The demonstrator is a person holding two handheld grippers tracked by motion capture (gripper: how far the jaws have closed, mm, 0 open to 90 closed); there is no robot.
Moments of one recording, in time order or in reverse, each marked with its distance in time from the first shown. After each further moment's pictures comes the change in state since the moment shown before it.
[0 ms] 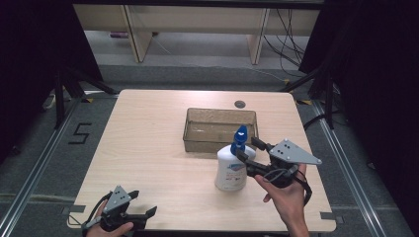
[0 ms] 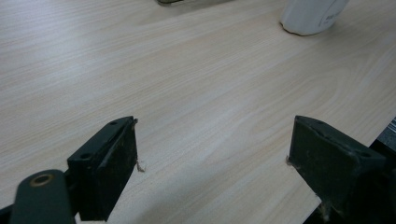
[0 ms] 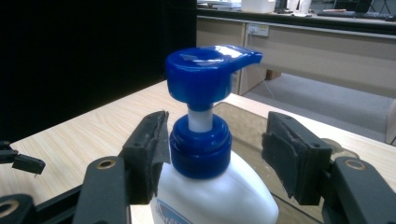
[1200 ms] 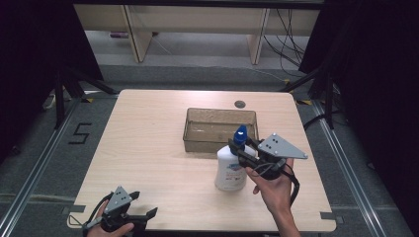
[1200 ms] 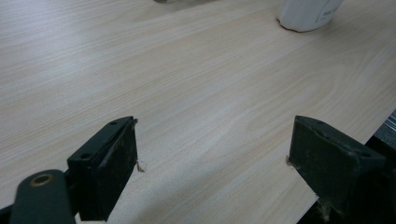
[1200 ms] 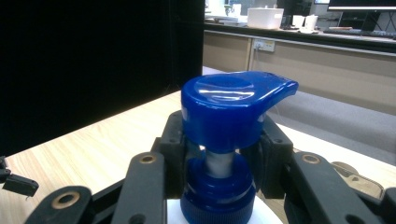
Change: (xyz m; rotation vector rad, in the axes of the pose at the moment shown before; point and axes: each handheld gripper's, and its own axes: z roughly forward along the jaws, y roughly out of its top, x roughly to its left) left arm -0.001 -0.001 0.001 0.008 -0.007 0.002; right arm 0.007 0.003 0.027 -0.060 0.032 0.004
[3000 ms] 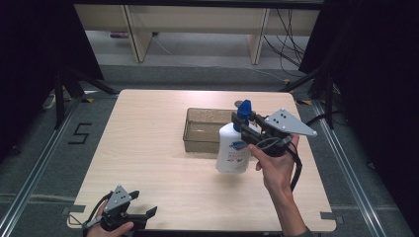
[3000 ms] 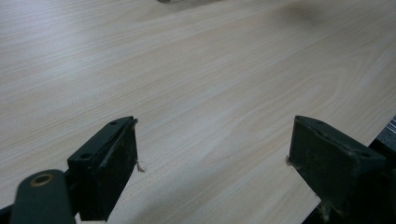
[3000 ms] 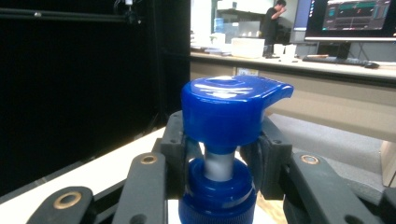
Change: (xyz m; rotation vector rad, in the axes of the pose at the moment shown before) left arm 0.002 0.001 0.001 -0.002 -0.001 -0.012; right arm -0.017 0.052 0.009 -0.095 -0.058 0.012
